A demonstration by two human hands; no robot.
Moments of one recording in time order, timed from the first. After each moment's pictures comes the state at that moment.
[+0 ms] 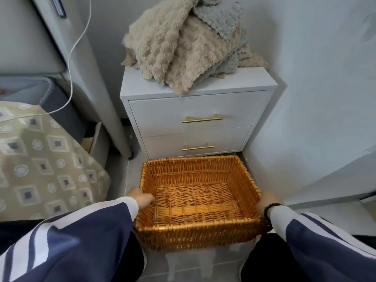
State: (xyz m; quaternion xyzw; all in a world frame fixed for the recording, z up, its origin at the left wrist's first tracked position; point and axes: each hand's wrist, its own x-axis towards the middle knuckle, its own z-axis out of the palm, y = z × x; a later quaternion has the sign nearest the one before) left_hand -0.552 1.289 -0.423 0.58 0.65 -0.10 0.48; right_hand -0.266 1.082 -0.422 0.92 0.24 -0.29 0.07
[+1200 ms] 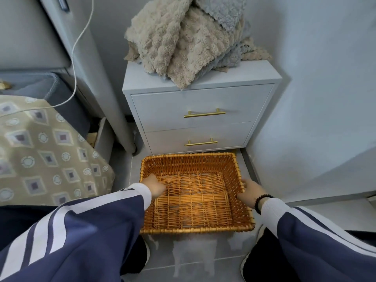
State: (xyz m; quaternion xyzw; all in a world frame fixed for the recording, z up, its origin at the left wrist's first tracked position) left_hand -0.525 1.288 -0.434 0.69 0.59 -0.13 0.41; right_hand -0.294 1.105 -0.417 0.86 0.29 -0.39 -0.14
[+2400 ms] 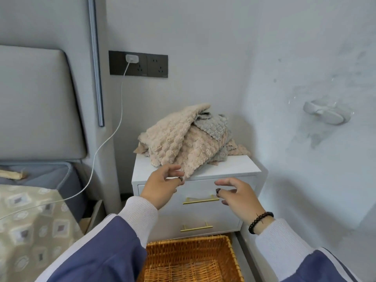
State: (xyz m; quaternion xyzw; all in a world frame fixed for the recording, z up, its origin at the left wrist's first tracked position) left_hand -0.476 1.318 -0.189 0.67 0.38 0.29 0.57; right_hand -0.311 1.196 -0.214 0.76 0.38 -0.21 -0.49
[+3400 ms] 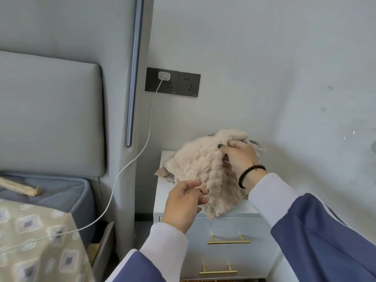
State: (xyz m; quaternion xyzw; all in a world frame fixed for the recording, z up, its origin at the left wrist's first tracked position) left_hand -0.477 1.367 -0.162 0.52 0.40 0.35 0.67; right_hand -0.300 1.389 -0.120 0.70 0.32 -0.18 -0.61
